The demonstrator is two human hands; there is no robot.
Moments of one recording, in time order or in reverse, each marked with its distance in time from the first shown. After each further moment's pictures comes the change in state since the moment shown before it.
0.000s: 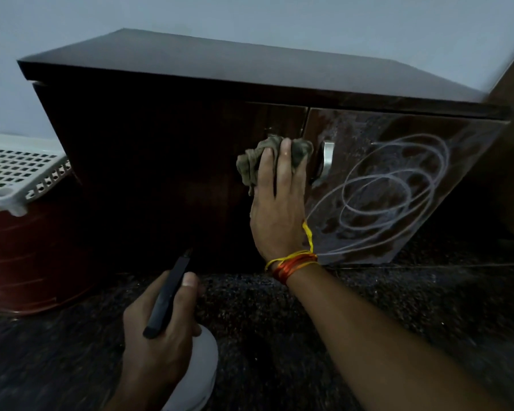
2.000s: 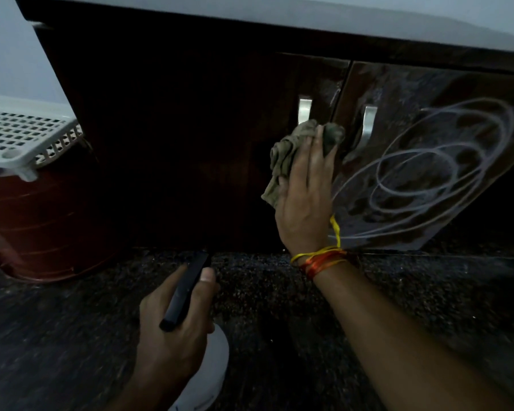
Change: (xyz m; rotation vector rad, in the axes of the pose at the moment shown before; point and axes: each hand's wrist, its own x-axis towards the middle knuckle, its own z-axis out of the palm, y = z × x) left_hand -0.011 -0.025 -0.008 0.026 -0.033 -0.068; right_hand -0.026 0.011 0.019 0.249 -0.037 0.040
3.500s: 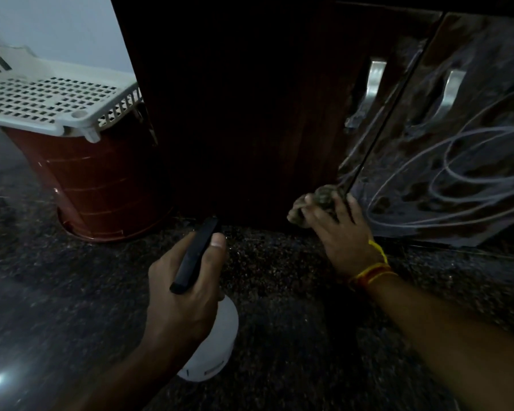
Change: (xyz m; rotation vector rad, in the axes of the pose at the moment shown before) left_hand 0.001 -0.007 -0.030 0.097 0.106 0.118; right_hand -0.092 0.070 0.032 -0.509 -0.354 -0.615
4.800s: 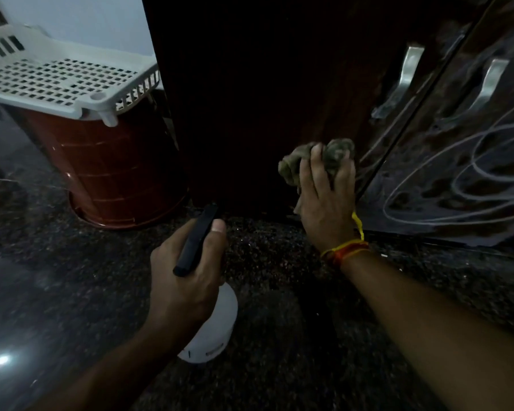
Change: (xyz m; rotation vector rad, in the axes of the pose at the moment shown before) left_hand 0.009 -0.011 -0.015 0.040 0.054 0.001; right_hand 0.070 -0.038 -0.012 0.183 0.220 0.290
